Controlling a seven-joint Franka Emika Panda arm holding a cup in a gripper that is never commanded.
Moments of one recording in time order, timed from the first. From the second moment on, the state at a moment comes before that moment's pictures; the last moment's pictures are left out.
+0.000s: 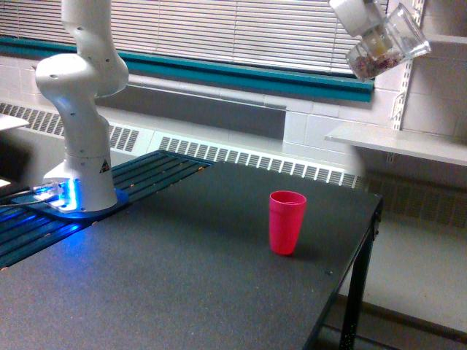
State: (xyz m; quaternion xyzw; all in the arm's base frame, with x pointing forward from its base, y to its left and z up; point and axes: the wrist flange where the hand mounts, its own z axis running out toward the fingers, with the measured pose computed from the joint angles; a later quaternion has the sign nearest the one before) arm 0.630 -0.009 0.554 -0.87 0.37 -0.28 0.16
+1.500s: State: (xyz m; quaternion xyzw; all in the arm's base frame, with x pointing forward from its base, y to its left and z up) arm 0.419 0.021 0.575 -0.87 0.30 -0.35 0.16
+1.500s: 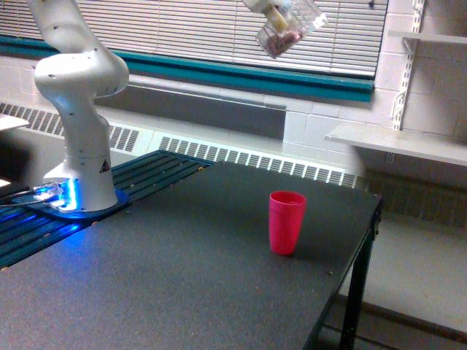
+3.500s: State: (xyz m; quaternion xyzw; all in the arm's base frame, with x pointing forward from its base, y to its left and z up) arm 0.433 0.050 0.367 -0.93 0.23 -0.27 0.06
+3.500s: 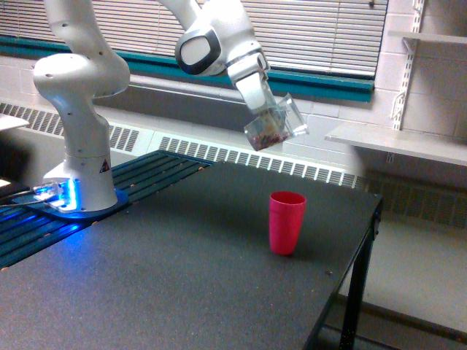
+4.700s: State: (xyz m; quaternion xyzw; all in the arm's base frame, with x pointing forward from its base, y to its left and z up) arm 0.421 0.046 0.306 -0.95 0.23 -0.22 0.02
